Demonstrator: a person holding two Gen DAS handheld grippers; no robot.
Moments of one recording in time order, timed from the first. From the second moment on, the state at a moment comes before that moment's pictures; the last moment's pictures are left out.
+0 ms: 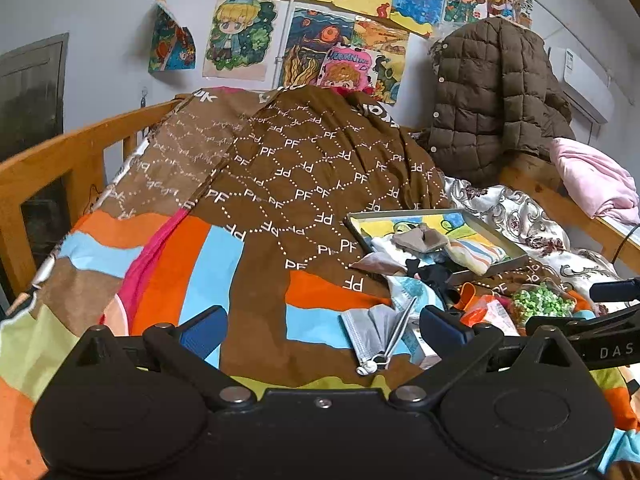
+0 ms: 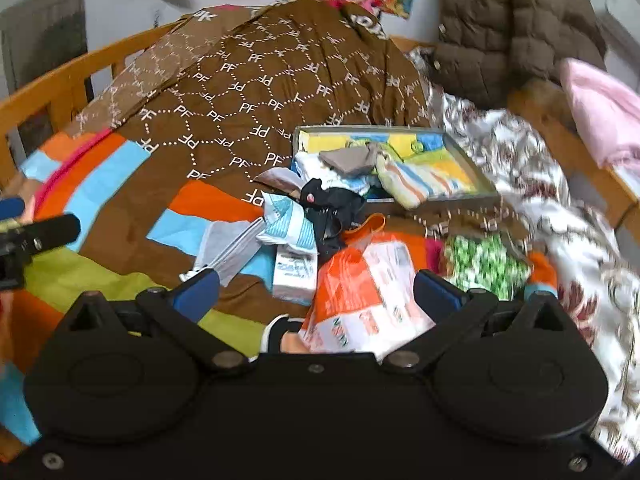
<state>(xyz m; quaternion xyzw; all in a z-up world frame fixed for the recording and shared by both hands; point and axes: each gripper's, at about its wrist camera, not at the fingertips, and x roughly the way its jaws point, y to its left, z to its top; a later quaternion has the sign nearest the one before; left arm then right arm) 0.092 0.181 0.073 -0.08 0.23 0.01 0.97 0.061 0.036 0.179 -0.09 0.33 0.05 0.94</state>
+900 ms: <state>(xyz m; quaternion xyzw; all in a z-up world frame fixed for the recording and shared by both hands) 0.128 0.154 0.035 -0.08 0.26 0.01 0.96 0.039 0.005 0.126 -0.16 0.19 0.13 0.96</state>
